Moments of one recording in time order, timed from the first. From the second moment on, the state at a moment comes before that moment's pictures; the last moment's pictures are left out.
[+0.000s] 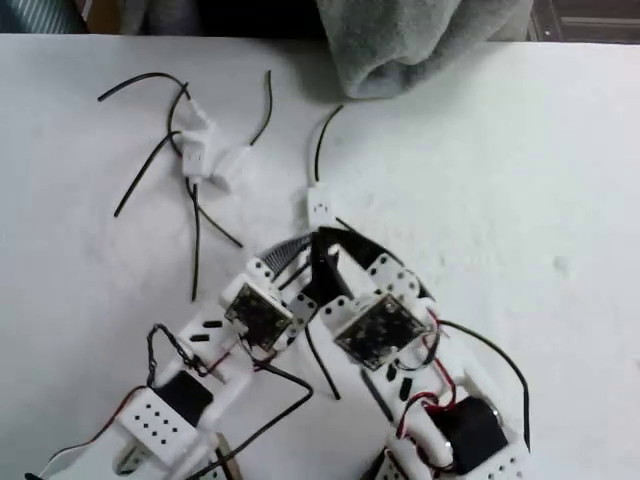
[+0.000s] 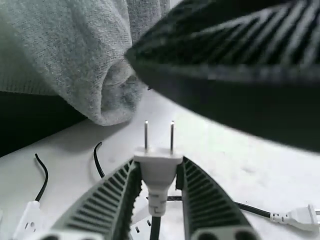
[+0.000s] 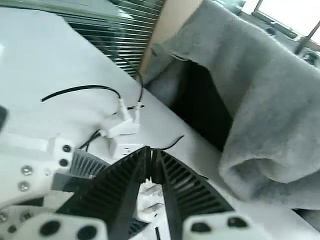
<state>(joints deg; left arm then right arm) 32.0 -74.9 97.5 -4.8 -10.0 -33.8 -92.4 68.9 39.4 25.0</state>
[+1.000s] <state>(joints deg) 31.3 -75.3 97.6 -5.2 -9.9 -12.7 -36.7 64.9 10.0 24.9</state>
